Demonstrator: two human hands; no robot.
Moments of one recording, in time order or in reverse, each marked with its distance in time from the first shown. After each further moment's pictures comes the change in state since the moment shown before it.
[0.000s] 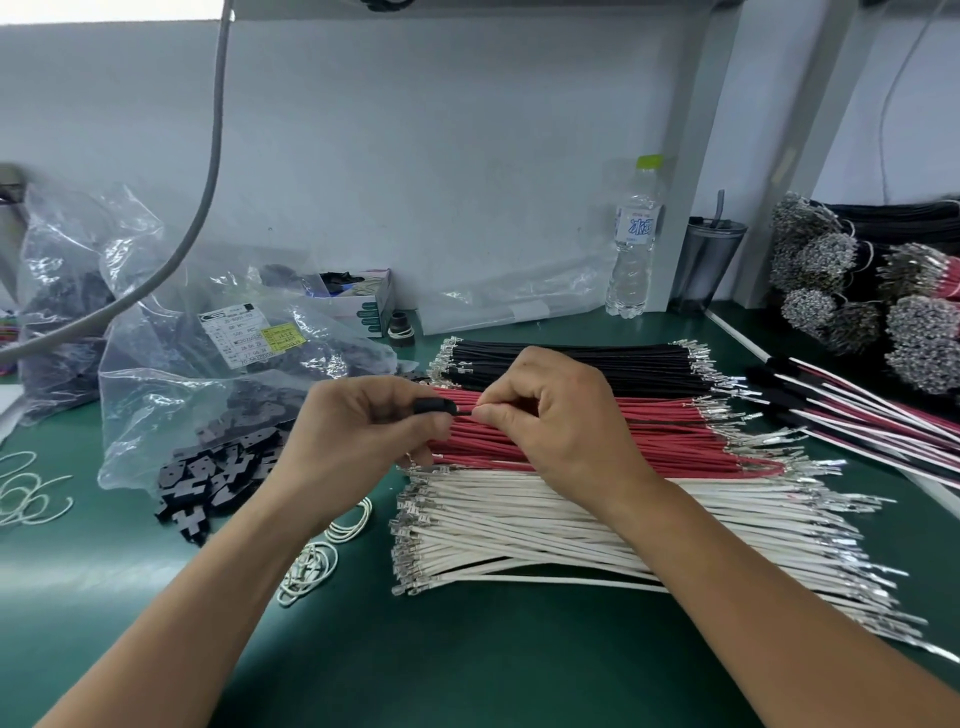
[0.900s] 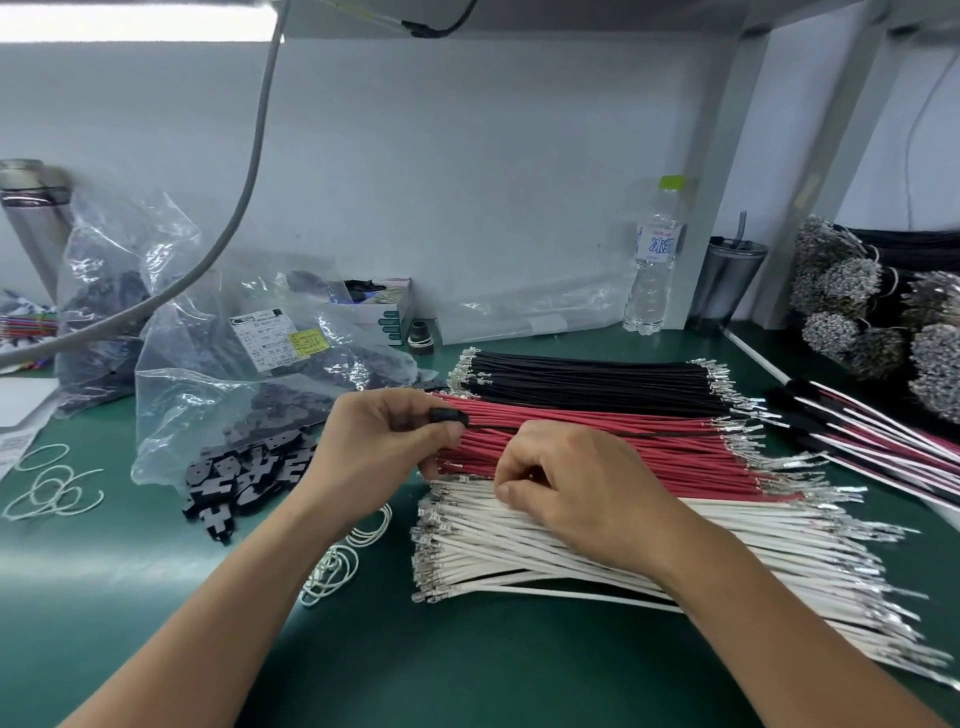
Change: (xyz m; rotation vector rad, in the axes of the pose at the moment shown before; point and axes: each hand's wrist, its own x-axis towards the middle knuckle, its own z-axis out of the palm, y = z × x) left_hand 0.008 -0.020 -0.004 0.018 0.057 -0.020; right_hand -0.021 -0.012 -0.006 -0.310 -0.378 0.027
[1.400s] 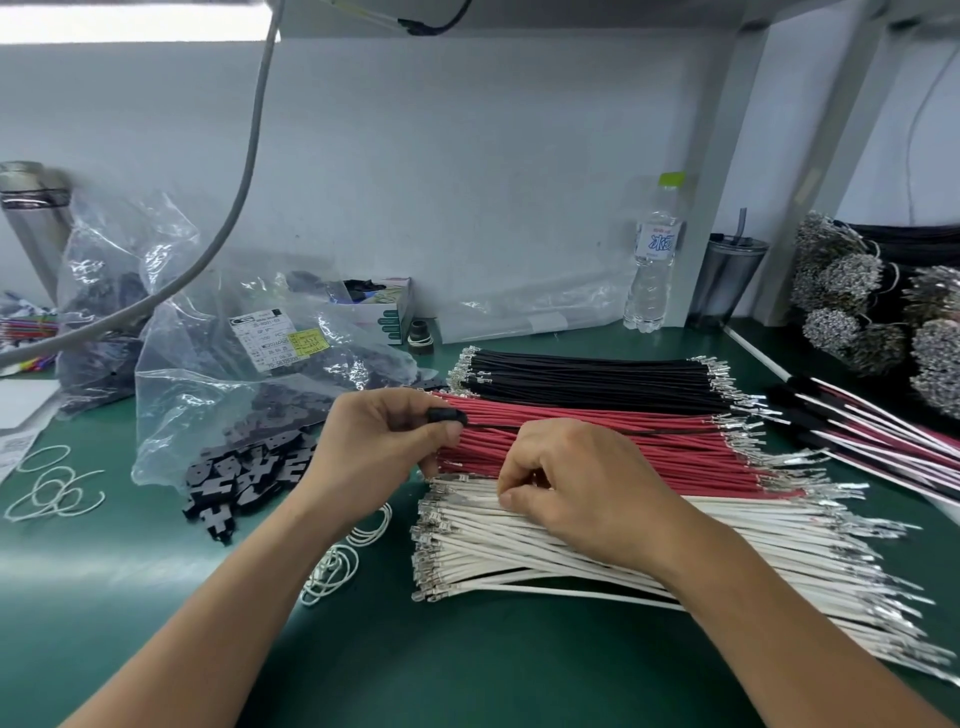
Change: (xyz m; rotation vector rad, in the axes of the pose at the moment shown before) left_hand 0.001 -0.003 0.000 -0.002 0.002 -0.009; right_hand 0.000 0.001 -0.002 -0.004 -0.017 -0.007
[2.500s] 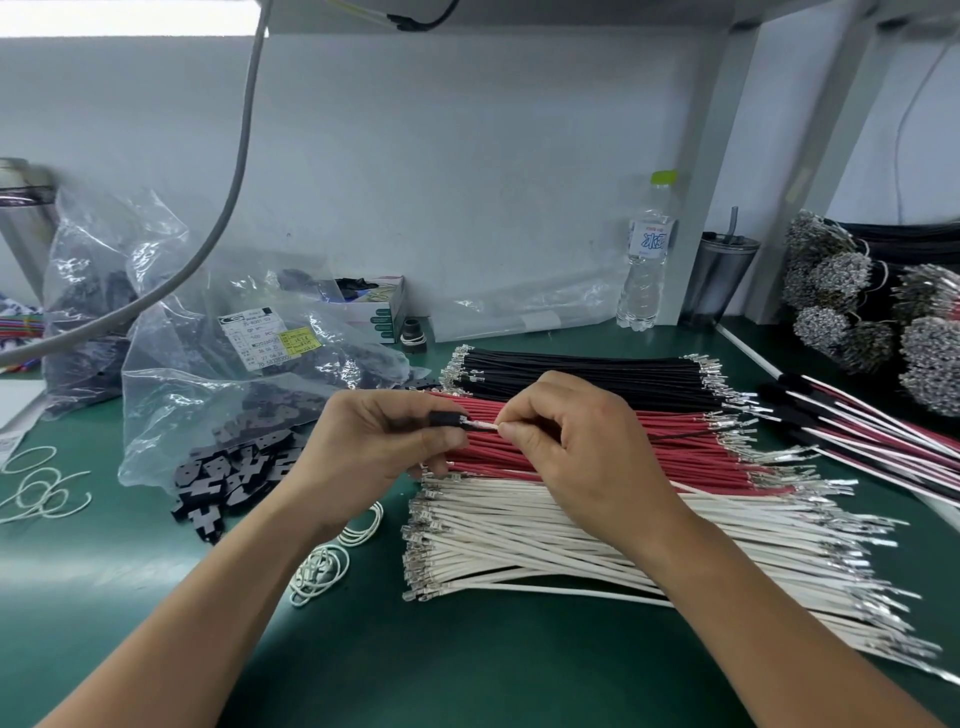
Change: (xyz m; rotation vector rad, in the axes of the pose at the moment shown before) left_hand -0.006 0.012 -0.001 -0.179 -0.141 0.025; right_hand 0.005 0.004 0.001 0.187 0.387 -0.056
